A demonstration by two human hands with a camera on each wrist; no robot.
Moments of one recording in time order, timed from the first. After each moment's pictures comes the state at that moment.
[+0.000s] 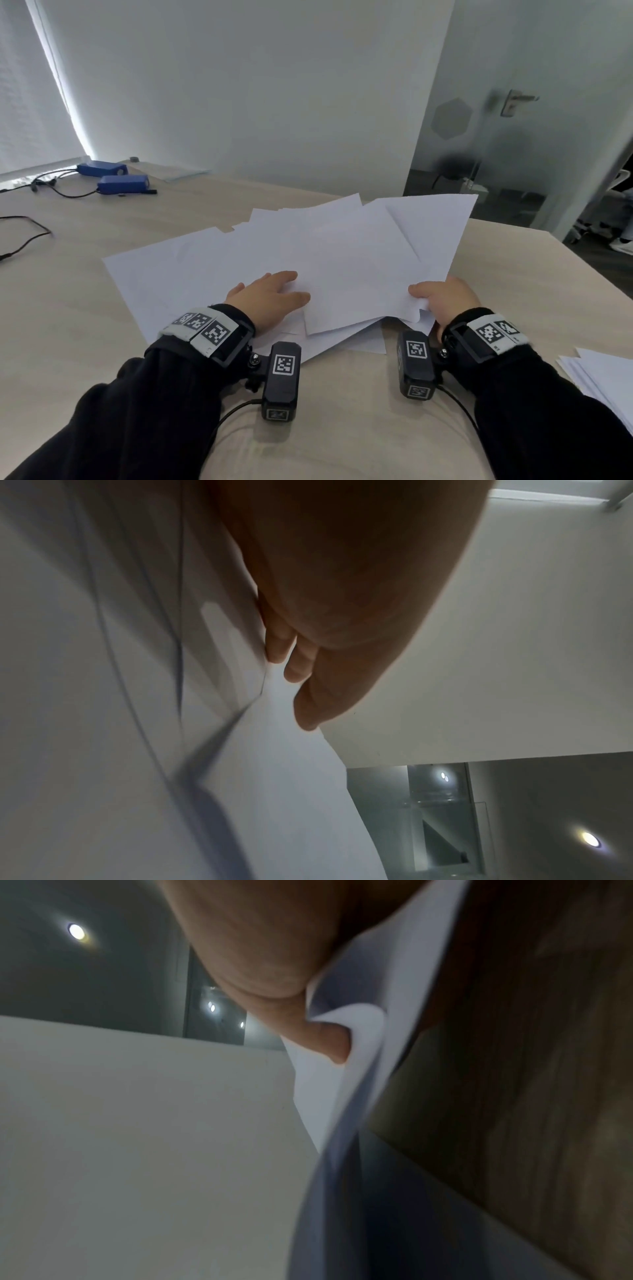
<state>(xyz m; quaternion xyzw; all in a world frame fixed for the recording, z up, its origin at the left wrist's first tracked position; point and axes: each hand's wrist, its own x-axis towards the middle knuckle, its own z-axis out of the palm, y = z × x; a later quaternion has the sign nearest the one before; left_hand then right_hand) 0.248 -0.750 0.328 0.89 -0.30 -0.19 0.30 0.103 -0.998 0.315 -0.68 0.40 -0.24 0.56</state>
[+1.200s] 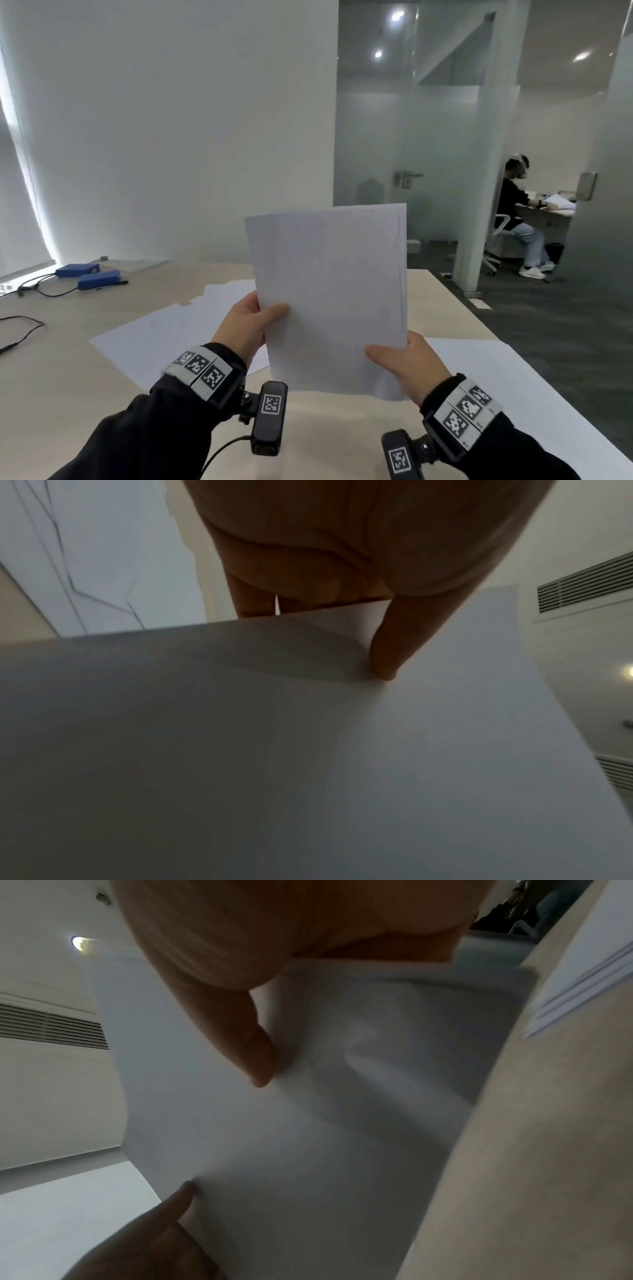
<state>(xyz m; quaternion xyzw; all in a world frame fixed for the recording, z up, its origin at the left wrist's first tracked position) 0.075 -0.734 0.419 0.57 -0.30 -0.23 0.73 -0.136 -0.889 0.395 -0.72 0.25 -0.30 0.57</state>
